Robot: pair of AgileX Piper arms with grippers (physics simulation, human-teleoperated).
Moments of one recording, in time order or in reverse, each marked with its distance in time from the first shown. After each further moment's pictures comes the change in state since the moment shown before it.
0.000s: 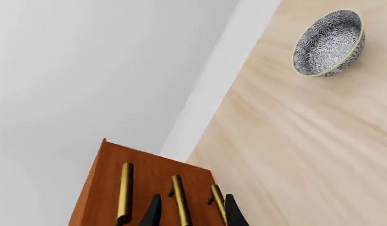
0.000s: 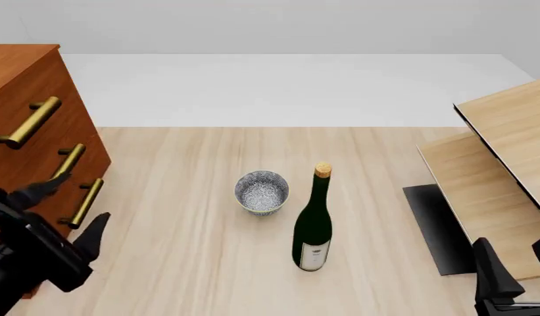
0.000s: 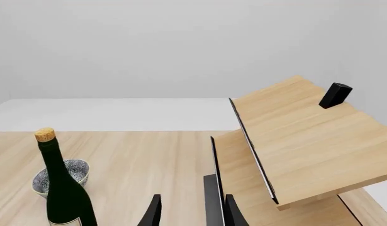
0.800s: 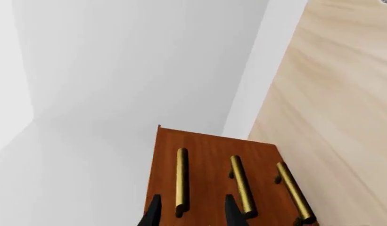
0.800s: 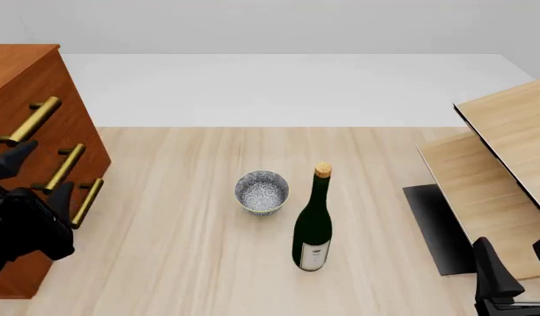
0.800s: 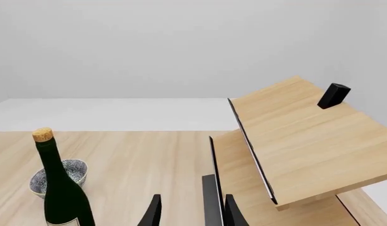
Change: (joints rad) left arm 0.177 0.107 -0.064 -0.159 0.295; right arm -0.006 0.007 0.002 -0.009 -0.005
